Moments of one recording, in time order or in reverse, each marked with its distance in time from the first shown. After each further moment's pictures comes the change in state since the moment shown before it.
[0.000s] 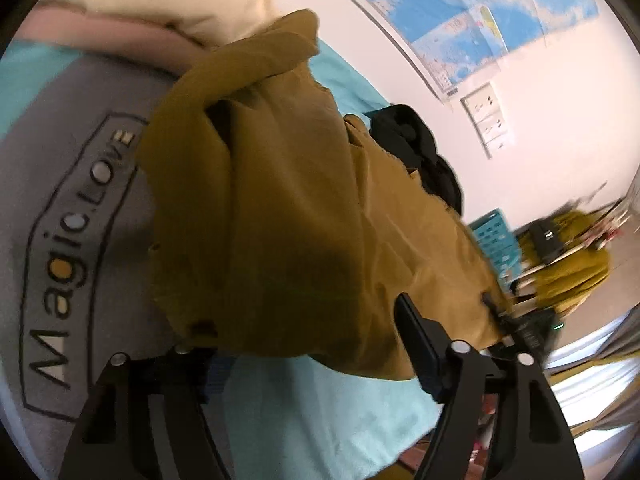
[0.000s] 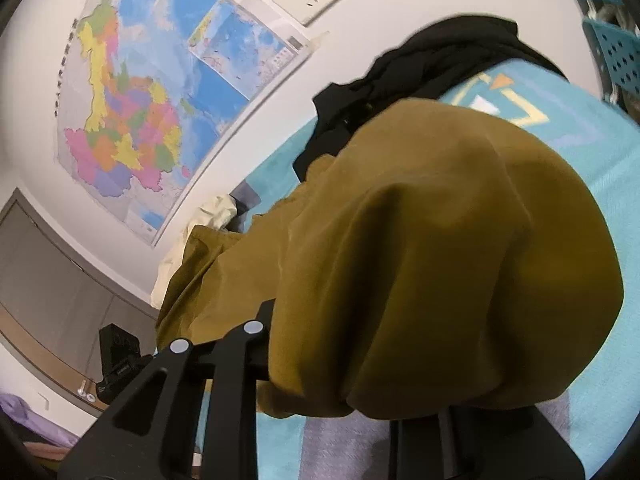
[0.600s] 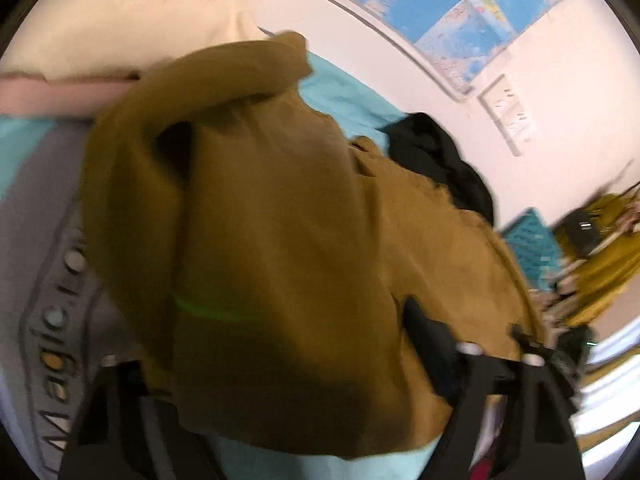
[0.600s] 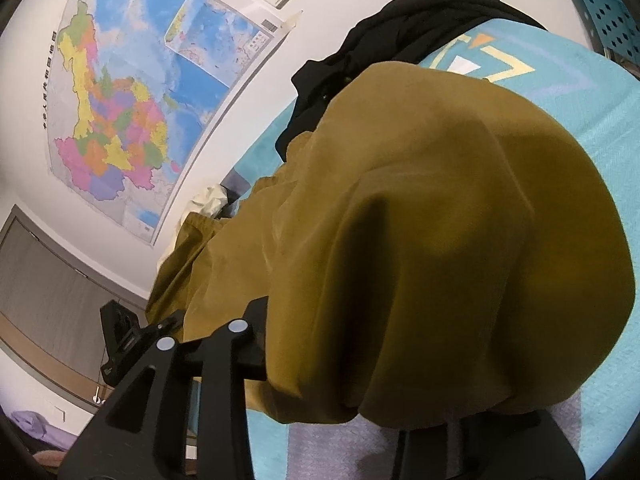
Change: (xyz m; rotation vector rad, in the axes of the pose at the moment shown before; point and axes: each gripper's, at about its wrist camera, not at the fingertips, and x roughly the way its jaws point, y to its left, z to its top) left arm 0.030 -0.030 0.024 0.147 -0.080 0.236; right arm 0.009 -0.017 -0.007 0.076 0.046 0.014
